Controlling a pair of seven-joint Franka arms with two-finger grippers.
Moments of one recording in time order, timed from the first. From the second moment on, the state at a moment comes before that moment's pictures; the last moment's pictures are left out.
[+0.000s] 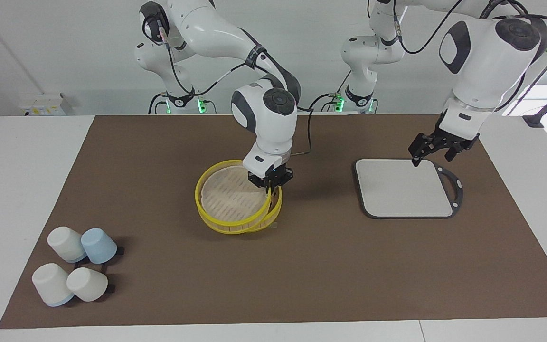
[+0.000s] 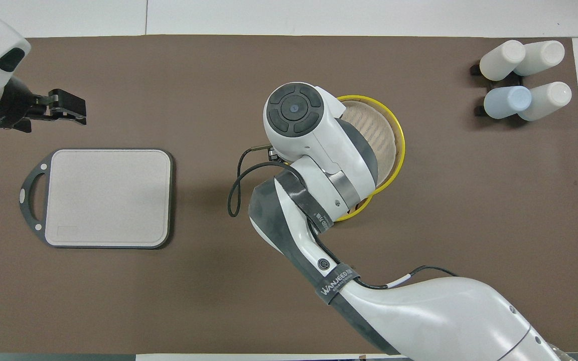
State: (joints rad) left arm 0.01 0.14 -0.11 -1.51 0.04 1.68 -0.14; right arm 0.58 0.52 0.00 -1.40 -0.07 1.93 0.55
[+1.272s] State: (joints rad) left arm 0.05 -0.06 -0.11 -1.75 0.01 1.70 -0.06; right arm 0.64 0.52 0.00 -1.45 -0.06 1.99 0.63
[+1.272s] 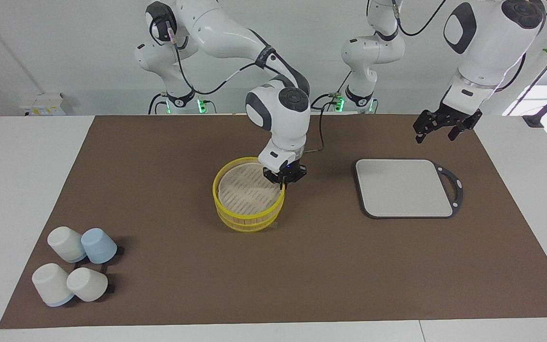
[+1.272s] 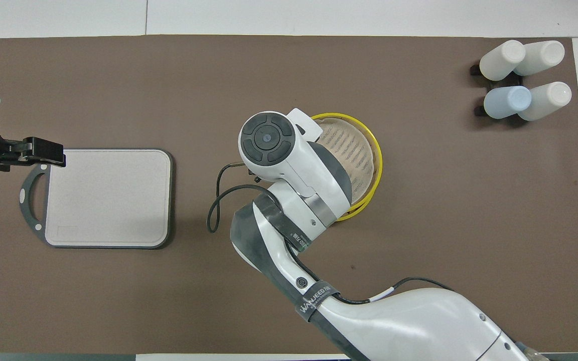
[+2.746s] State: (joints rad) left arm 0.05 -0.07 -0.10 -1.76 -0.06 1.72 -0.04; right arm 0.63 0.51 -0.01 -1.49 -0.01 1.99 0.63
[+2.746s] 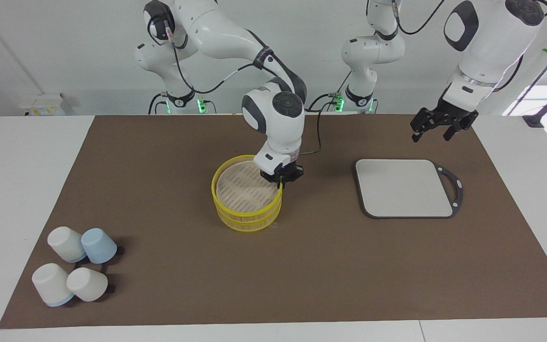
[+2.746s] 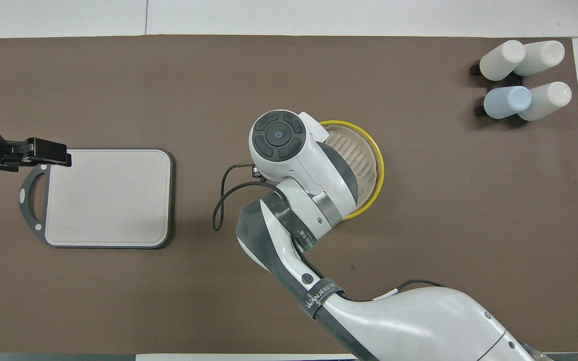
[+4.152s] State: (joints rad) left arm 0.05 -0.07 -0.10 -1.76 -0.03 1.72 -0.04; right arm 0.09 0.11 -0.03 -1.52 -0.01 1.57 0.21
